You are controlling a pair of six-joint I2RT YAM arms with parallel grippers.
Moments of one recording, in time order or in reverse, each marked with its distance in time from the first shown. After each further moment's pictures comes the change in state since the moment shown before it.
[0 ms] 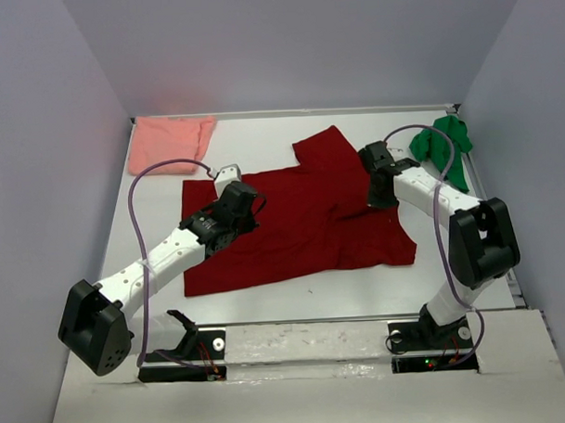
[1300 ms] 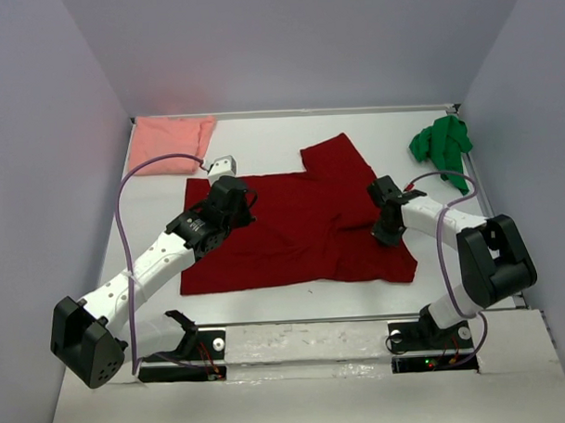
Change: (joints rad) left arm 0.016 -0.080 0.046 -0.014 0.026 0.056; right arm -0.001 -0.120 -0.337 0.040 -0.086 0.471
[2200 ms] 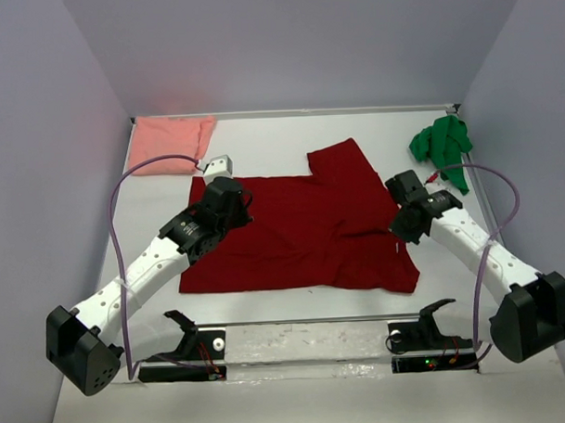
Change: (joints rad) left arm 0.000 -0.053 0.000 -0.014 0.009 0.002; right arm 0.002 -0.333 0.033 -0.282 0.087 -0.003
